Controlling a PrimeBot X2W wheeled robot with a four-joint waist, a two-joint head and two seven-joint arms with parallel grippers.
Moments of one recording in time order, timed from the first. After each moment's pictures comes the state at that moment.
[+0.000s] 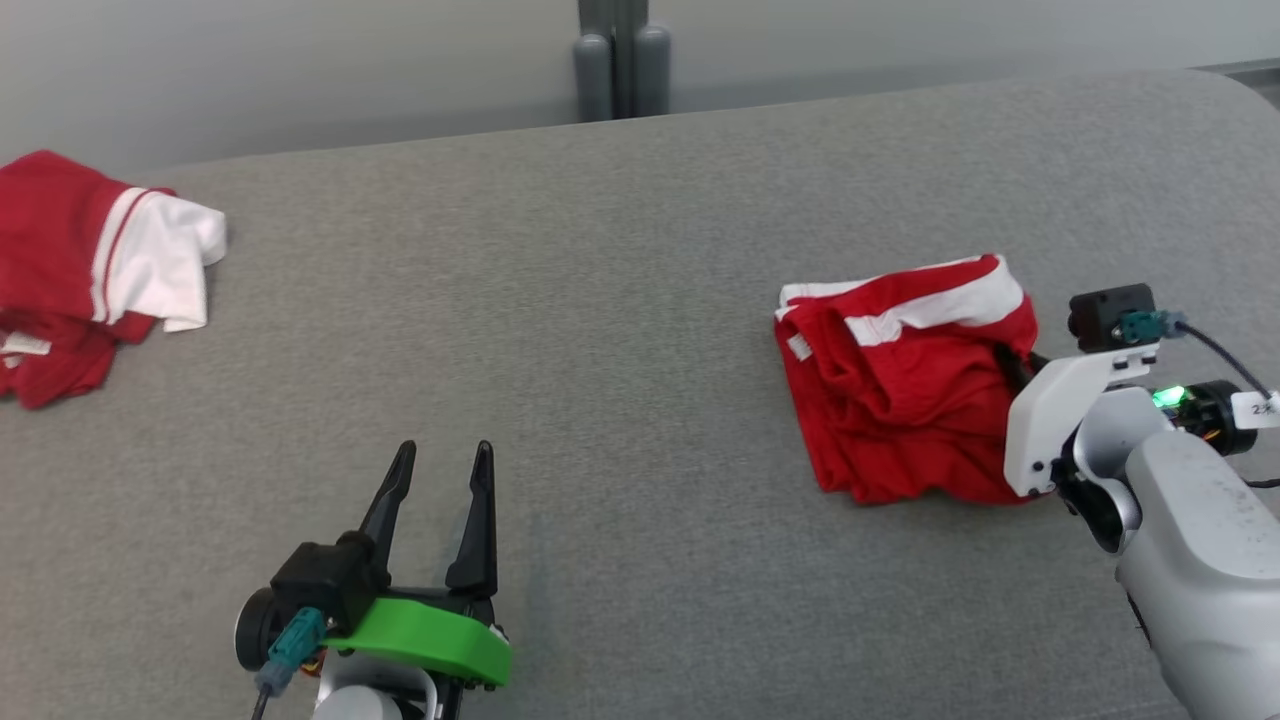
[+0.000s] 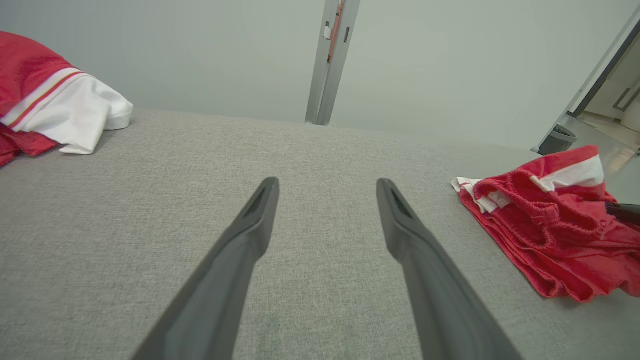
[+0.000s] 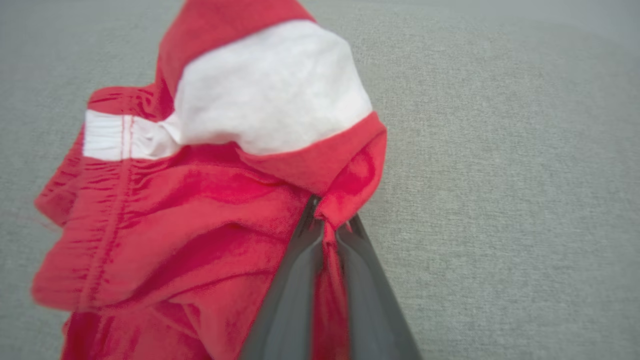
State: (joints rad) left arm -0.09 0.05 -0.24 0.22 -0.33 -0.09 -0.26; right arm -0.58 -0.25 0.21 0.71 0.34 0.13 0.16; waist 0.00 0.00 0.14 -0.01
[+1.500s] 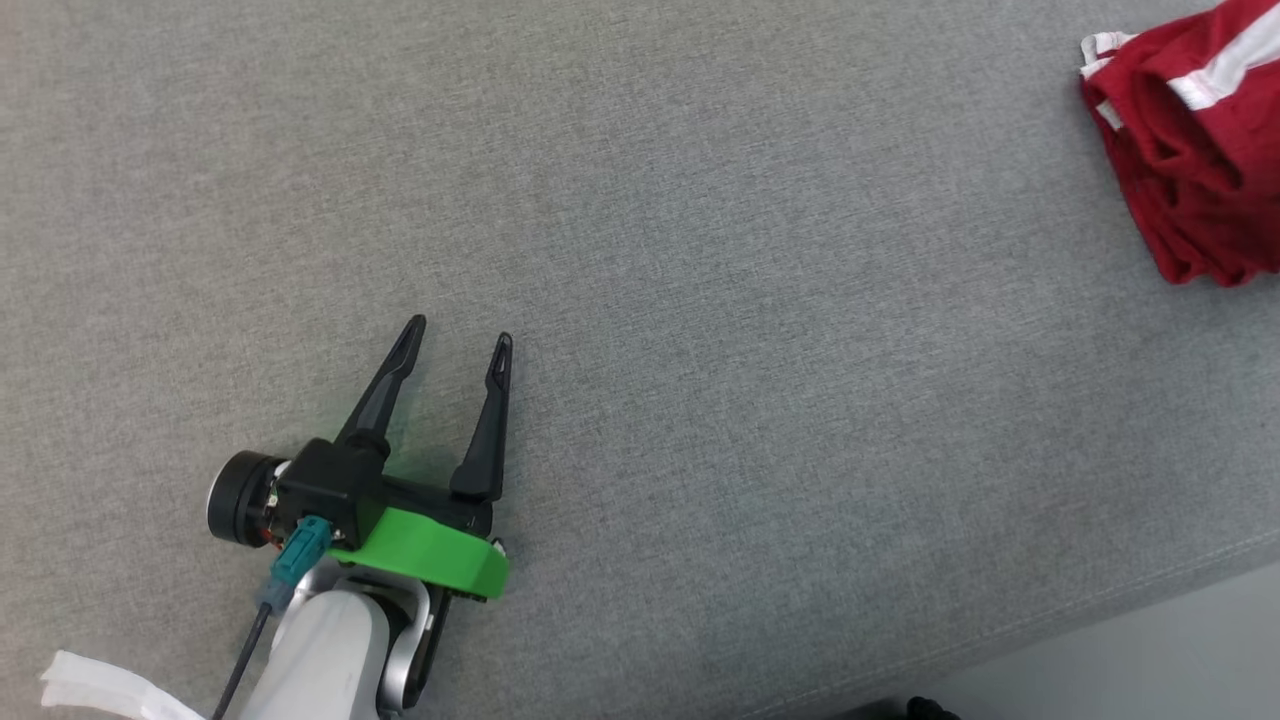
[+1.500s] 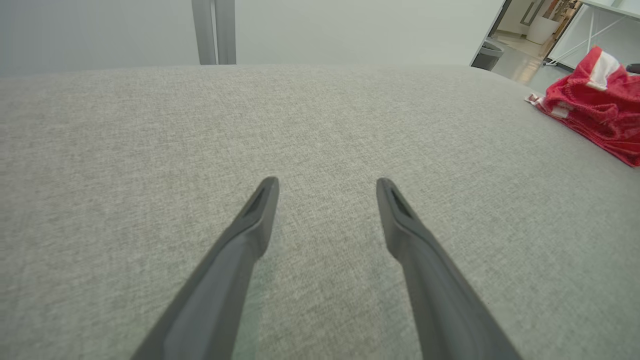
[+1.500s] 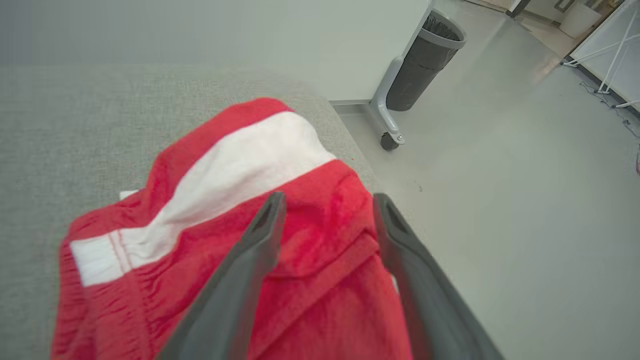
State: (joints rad) left arm -0.24 0.14 -0.32 0.11 -0.24 -0.10 -0.22; right arm -1.02 -0.49 0.04 1.06 0.26 0.13 -0.15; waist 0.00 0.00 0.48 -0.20
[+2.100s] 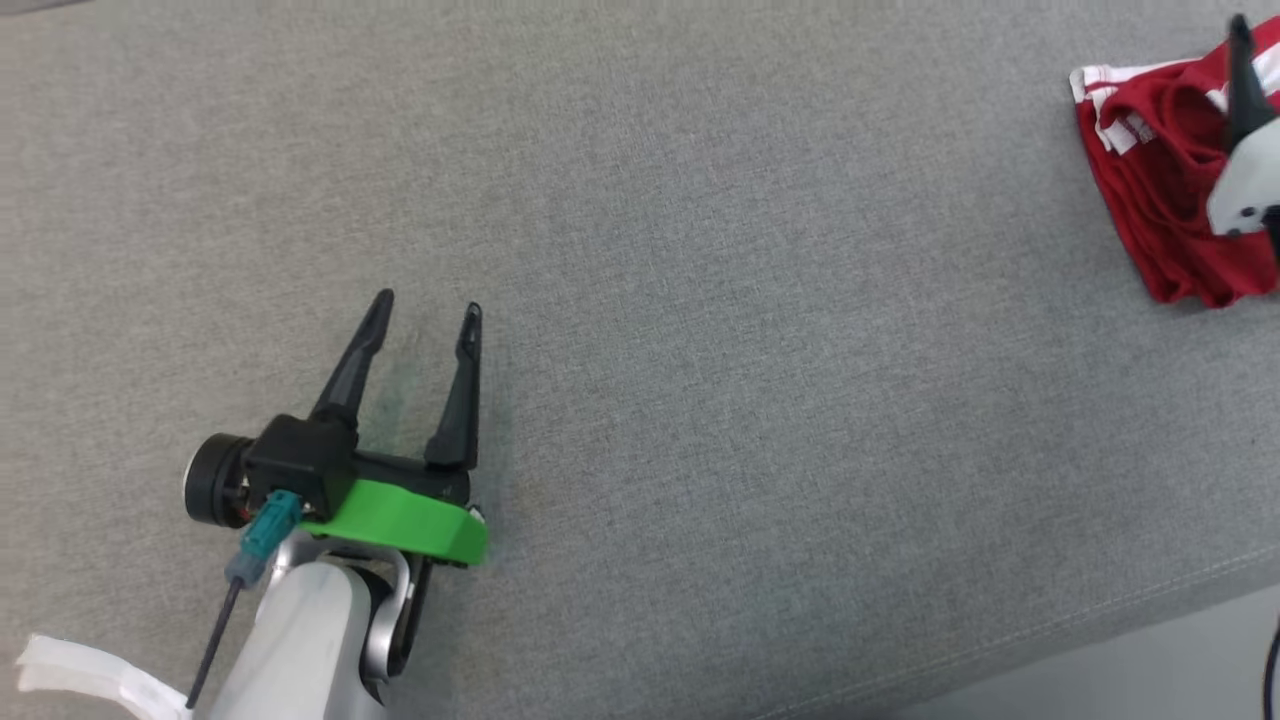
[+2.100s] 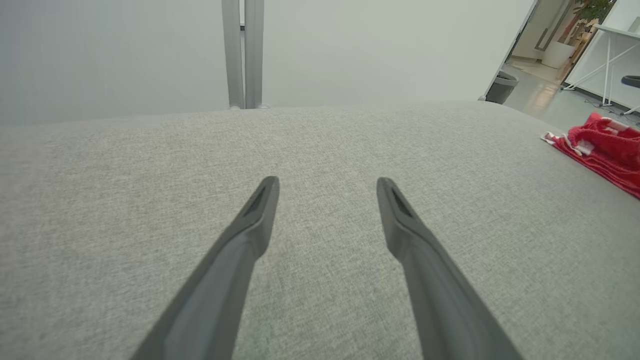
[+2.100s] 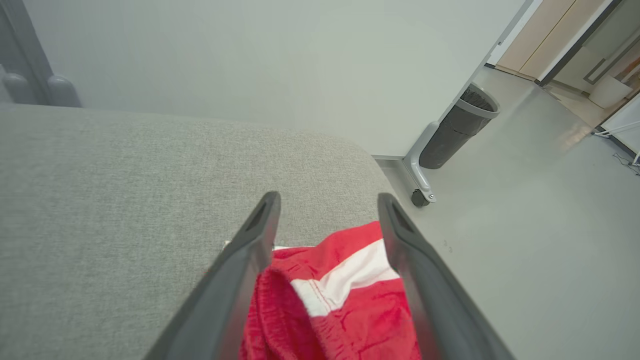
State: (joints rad) left arm -0.29 0.14 -0.29 0.17 -0.27 -0.08 -0.25; right arm -1.04 -0.42 0.12 1.05 0.20 0.13 -0.26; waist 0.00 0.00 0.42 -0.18
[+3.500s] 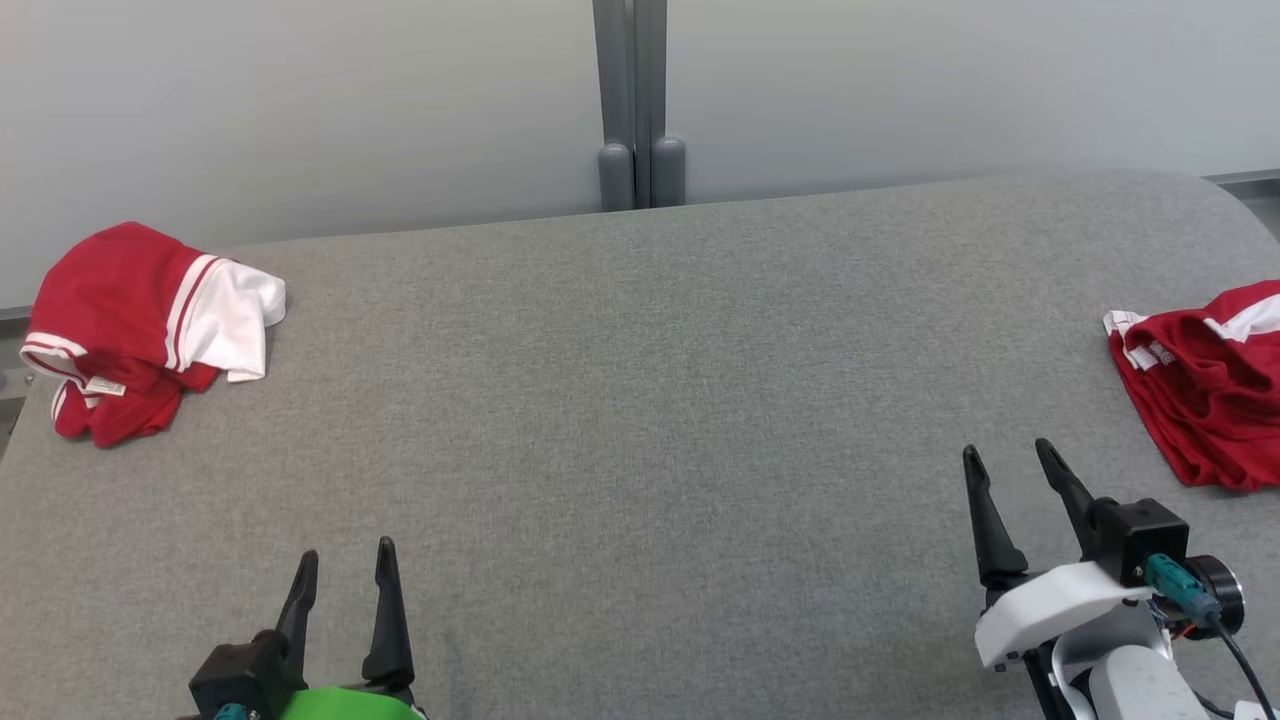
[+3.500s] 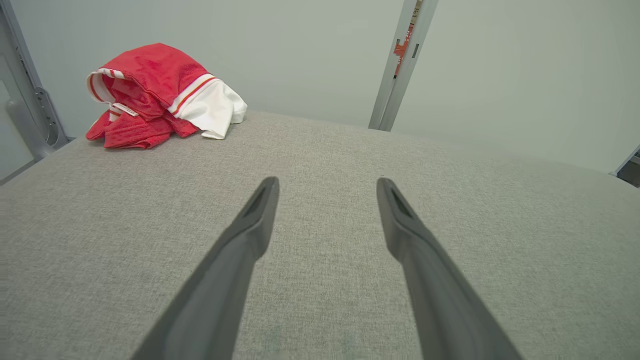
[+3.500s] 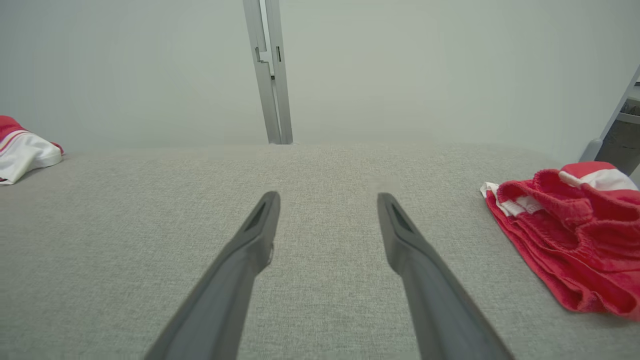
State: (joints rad) left arm 0.06 0.05 -0.08 0.23 -0.31 -0.07 -0.26; right arm -0.14 -0.05 -0.03 0.33 0.11 0.13 -0.26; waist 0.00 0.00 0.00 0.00
